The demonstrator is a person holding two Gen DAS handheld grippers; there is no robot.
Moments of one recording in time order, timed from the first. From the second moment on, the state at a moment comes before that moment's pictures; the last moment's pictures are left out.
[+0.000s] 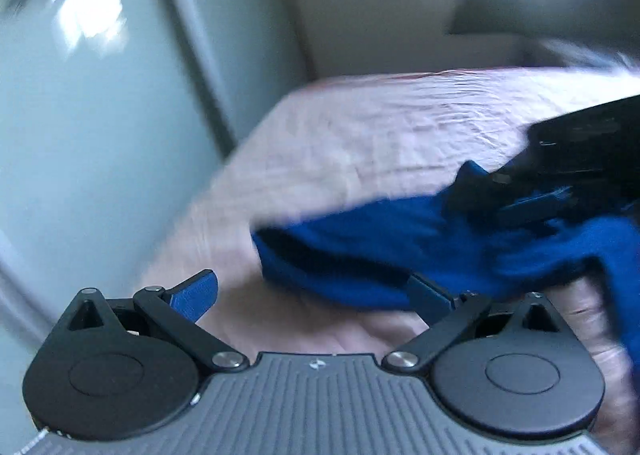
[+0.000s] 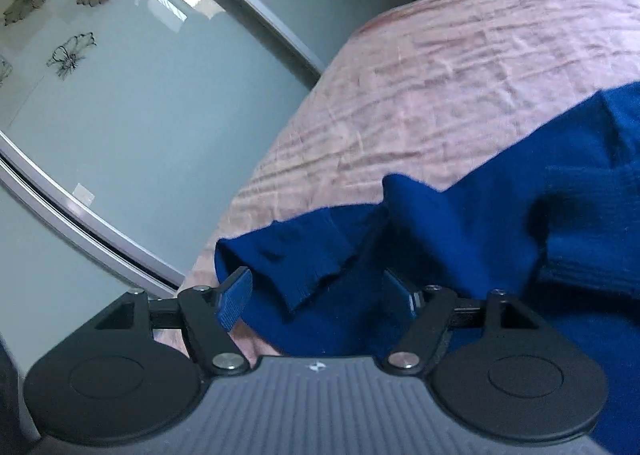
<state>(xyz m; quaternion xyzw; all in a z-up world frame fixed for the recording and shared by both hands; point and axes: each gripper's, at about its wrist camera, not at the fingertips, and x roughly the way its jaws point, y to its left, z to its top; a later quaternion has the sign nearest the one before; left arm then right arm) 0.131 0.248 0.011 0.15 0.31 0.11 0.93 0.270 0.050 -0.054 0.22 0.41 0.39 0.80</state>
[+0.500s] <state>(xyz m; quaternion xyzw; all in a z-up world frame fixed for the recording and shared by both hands) 0.158 0.236 -0.055 0.53 0.27 -0.10 0.80 0.240 -0.002 -0.066 0.25 0.41 0.36 0.80</state>
